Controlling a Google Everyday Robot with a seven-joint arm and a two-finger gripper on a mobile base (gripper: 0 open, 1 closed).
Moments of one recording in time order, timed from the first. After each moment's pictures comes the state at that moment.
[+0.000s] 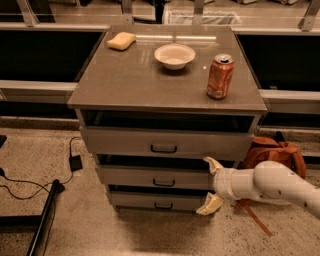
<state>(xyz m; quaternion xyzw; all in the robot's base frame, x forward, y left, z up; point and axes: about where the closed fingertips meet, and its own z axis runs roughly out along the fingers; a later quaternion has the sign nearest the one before) 0.509 -0.147 0.561 -0.61 0.68 0.12 0.38</state>
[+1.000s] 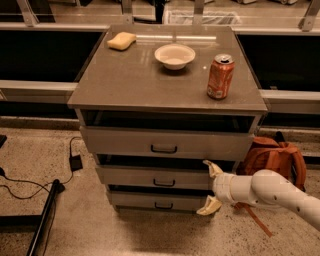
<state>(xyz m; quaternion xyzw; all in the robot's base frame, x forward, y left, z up) 0.531 -0.157 0.512 -0.62 0.66 0.10 0.42</state>
